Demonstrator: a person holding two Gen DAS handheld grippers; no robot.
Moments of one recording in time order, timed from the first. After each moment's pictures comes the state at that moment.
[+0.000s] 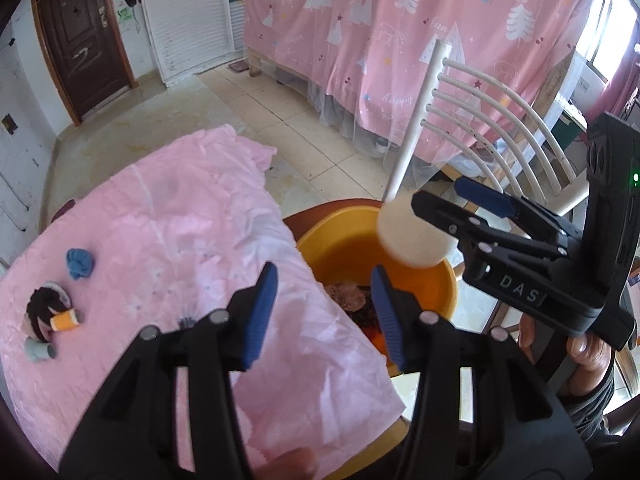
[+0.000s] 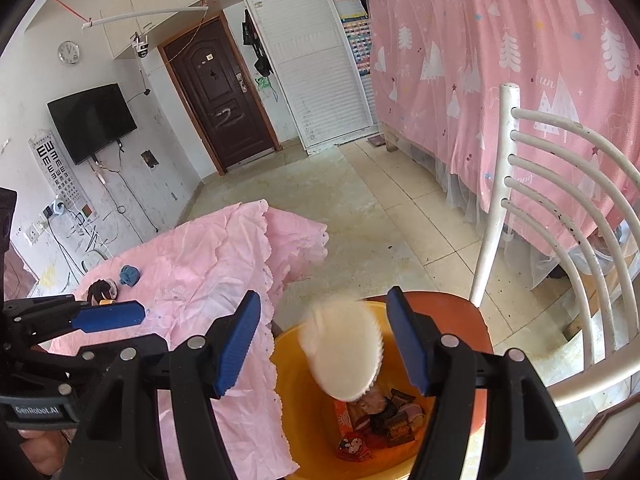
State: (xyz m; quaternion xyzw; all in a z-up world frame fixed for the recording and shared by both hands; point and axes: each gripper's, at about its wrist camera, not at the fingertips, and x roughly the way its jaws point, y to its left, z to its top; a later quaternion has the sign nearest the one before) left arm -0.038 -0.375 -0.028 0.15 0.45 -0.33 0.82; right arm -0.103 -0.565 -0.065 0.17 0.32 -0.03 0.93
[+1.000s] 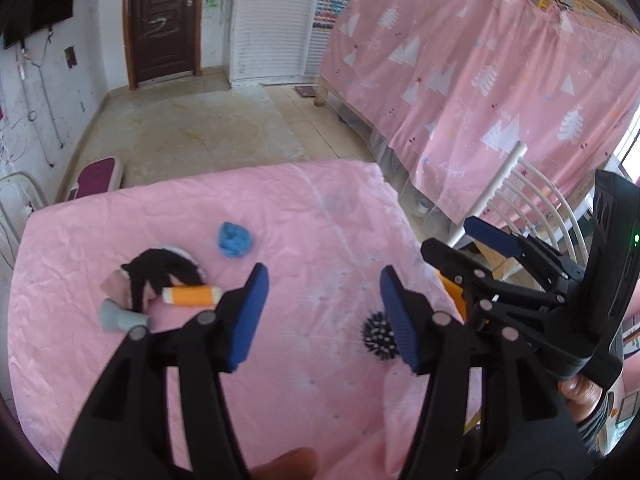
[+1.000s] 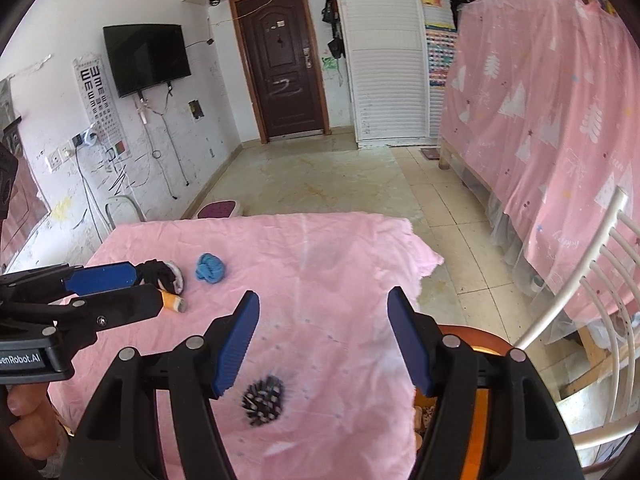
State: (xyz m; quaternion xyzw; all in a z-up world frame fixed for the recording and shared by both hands) left arm 0.020 -0.198 0.004 0.02 0.42 -0.25 0.87; right arm -0.020 -0.396 -0.020 0.06 0.34 0.05 0.94
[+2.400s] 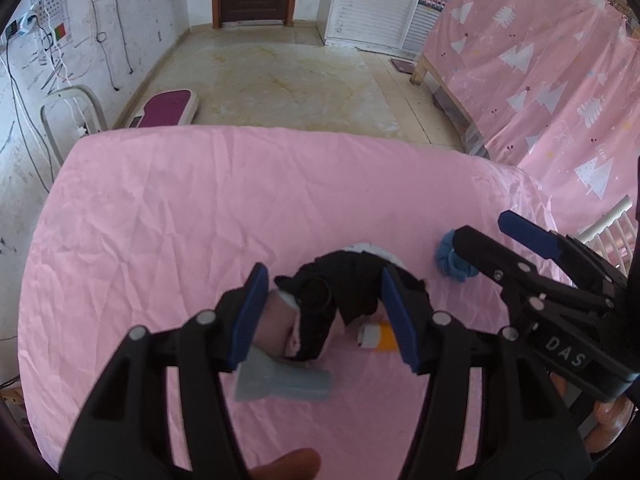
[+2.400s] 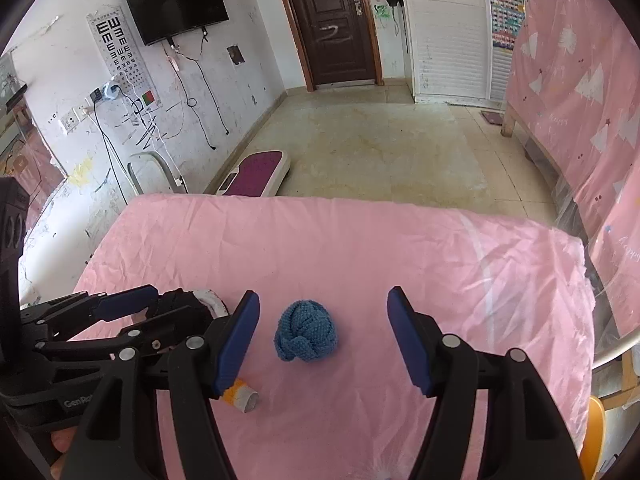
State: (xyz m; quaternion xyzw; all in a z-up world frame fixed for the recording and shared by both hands) left arm 0.120 -0.094 -0.068 -0.03 0.50 -0.11 0.86; right arm 0.125 -0.269 -0.071 0.05 0.43 0.13 0.89
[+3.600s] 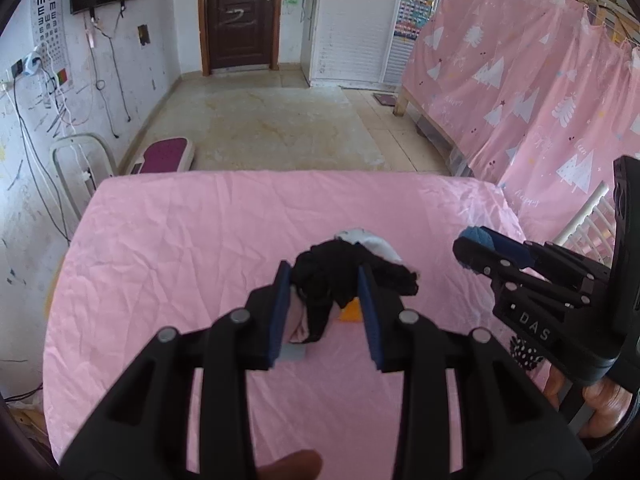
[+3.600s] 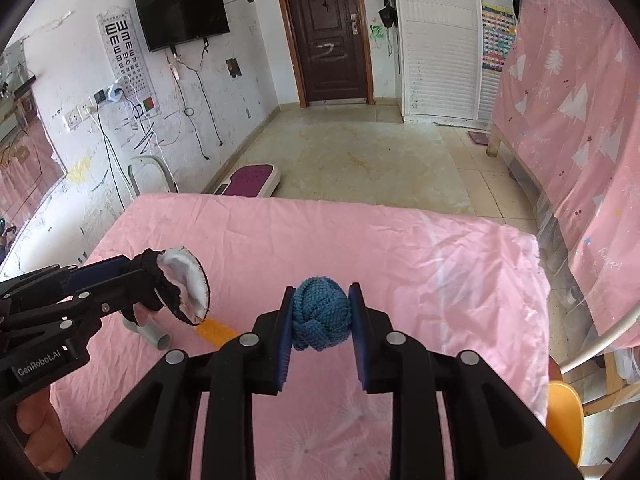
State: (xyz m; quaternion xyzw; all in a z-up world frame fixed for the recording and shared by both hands) left arm 0.063 -0.102 -0.023 0.00 0.42 -0.13 0.90; right arm 0.070 -0.291 -0.045 0.03 0.39 0.11 0.91
